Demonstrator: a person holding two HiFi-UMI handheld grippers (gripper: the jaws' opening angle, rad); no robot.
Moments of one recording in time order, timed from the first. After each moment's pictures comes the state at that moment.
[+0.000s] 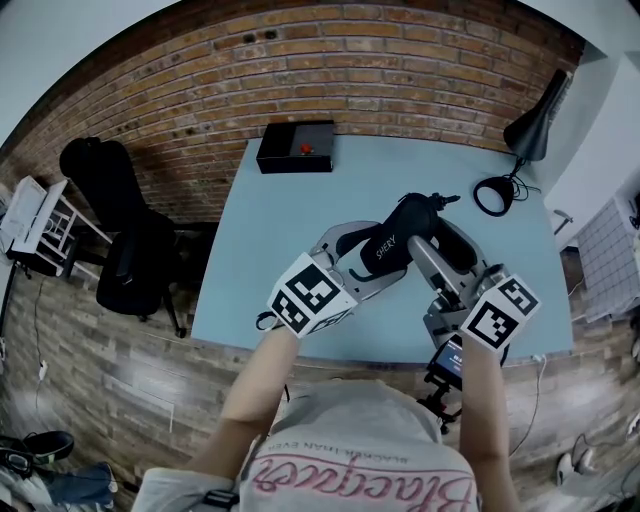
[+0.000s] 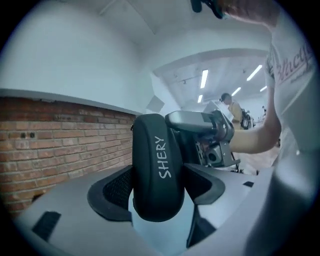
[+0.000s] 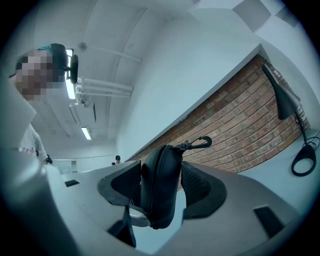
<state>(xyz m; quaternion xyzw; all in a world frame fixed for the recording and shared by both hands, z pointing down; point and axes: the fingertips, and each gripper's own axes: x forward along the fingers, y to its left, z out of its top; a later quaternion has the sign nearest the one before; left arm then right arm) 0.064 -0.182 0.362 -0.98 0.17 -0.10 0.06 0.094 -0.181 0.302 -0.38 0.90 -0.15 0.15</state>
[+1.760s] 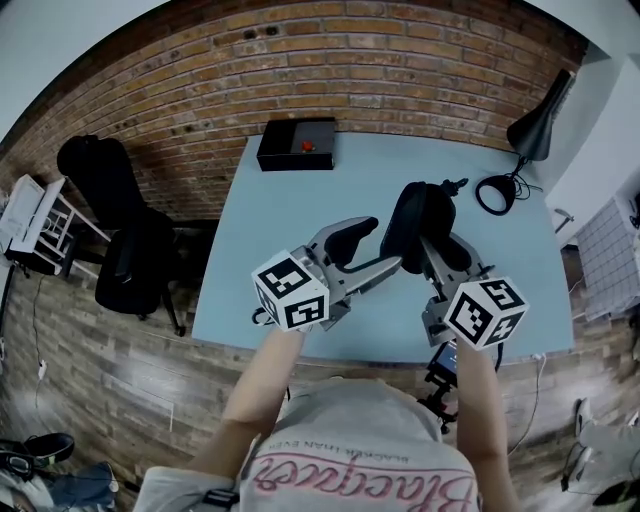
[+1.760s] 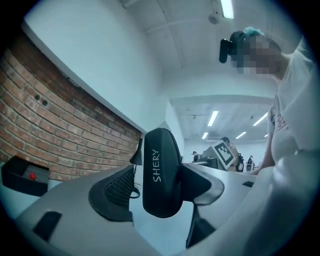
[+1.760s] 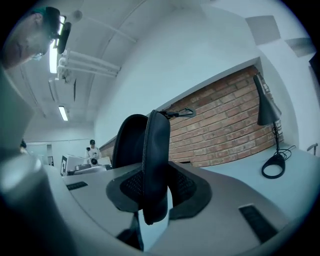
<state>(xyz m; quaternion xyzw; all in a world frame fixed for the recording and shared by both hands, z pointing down) 0.039 -0.192 0.334 -0.98 0.15 0.07 -0.07 0.102 -0.206 0.347 -0.50 0.85 -0.16 0.05</state>
